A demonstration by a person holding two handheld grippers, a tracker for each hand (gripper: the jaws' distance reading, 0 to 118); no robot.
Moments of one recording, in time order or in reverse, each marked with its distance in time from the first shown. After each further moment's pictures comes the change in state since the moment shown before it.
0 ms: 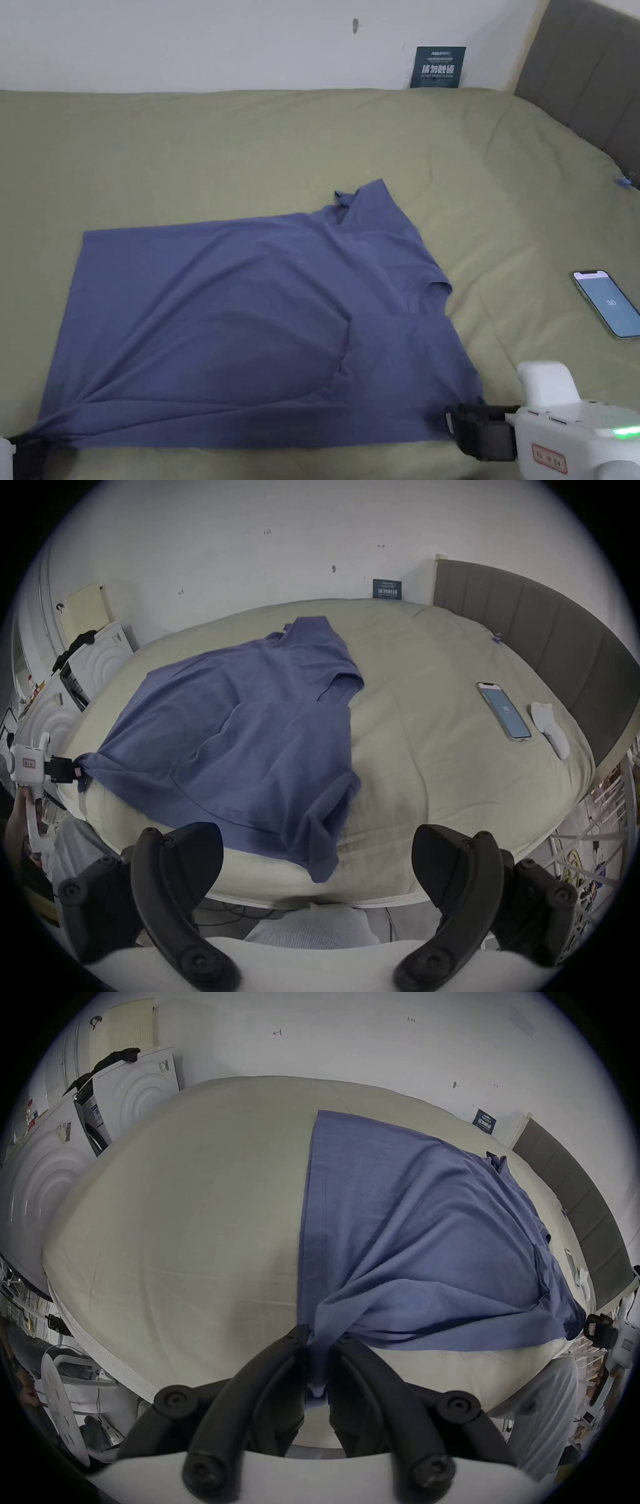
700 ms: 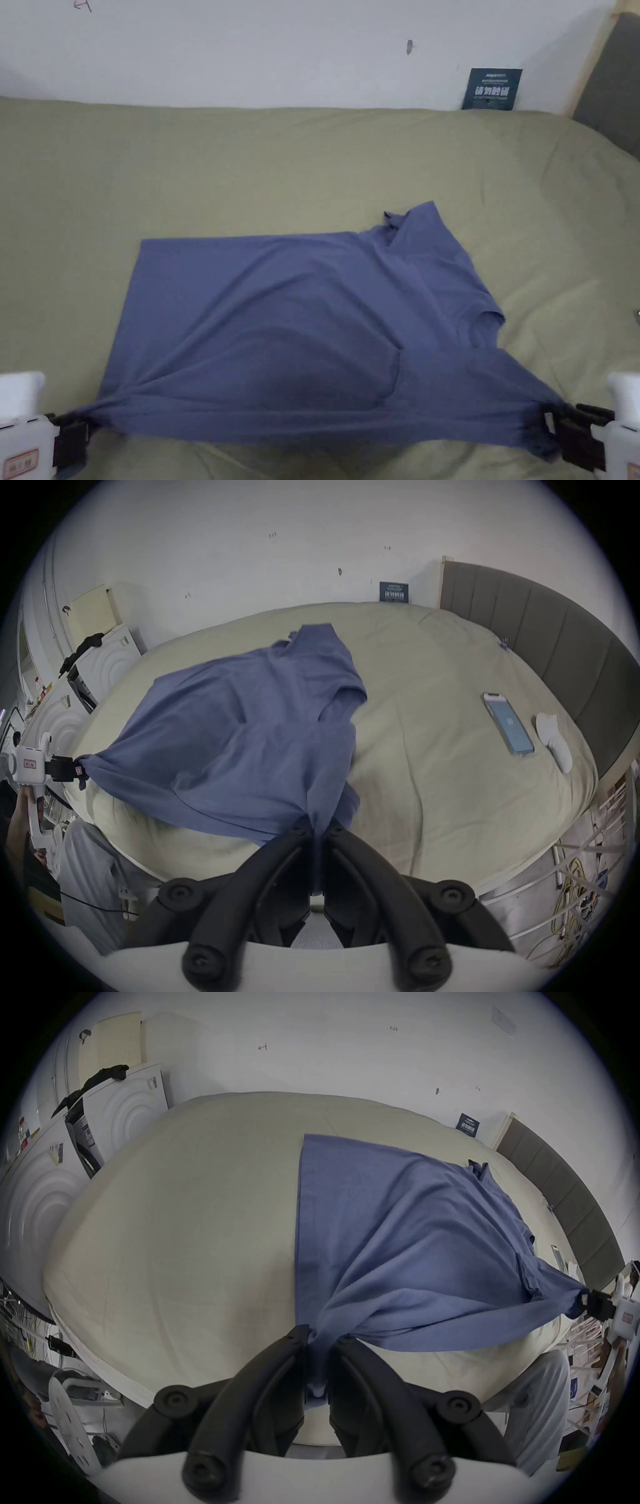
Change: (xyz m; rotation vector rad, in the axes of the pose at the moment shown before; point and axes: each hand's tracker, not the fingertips) left arm -0.012 0.028 0.025 0.042 -0.045 -0.053; right arm 0.010 0.038 0.026 0.079 0.014 0.006
